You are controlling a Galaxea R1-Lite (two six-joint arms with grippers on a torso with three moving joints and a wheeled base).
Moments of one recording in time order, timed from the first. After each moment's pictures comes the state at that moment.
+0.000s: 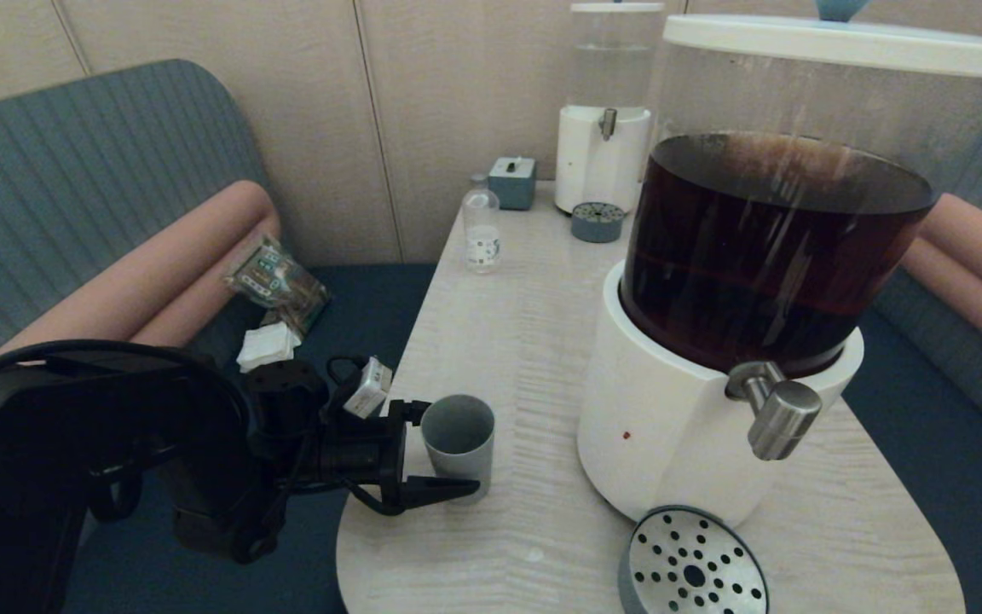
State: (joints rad) left arm -0.23 2.31 -0.74 -1.47 -1.19 0.10; right arm -0.01 0.00 0.00 0.00 0.01 -0.05
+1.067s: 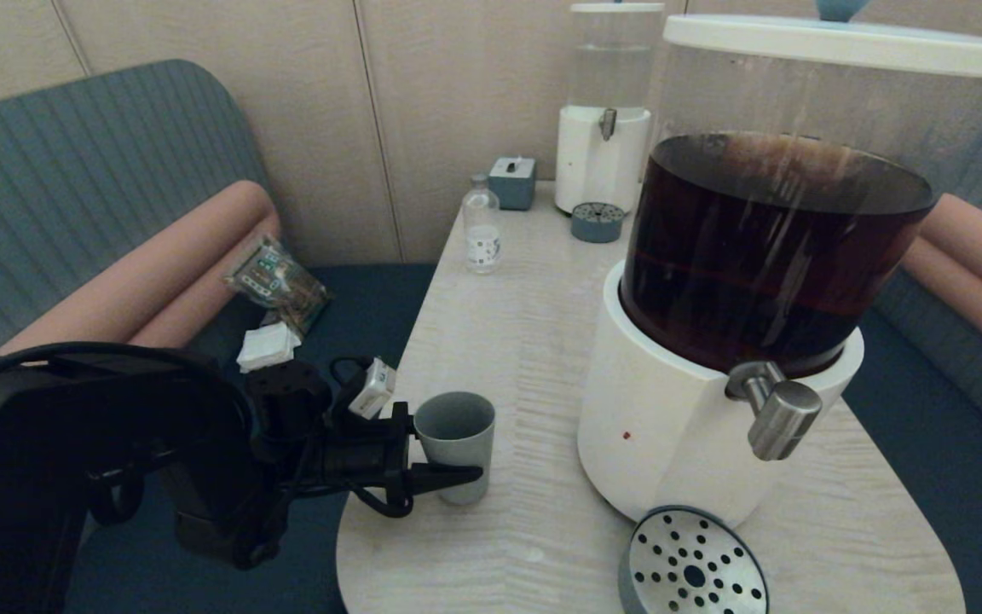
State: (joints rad) left arm -0.24 2.29 -0.71 -1.48 -1.17 0.07; right arm -0.01 0.00 0.00 0.00 0.01 -0.05
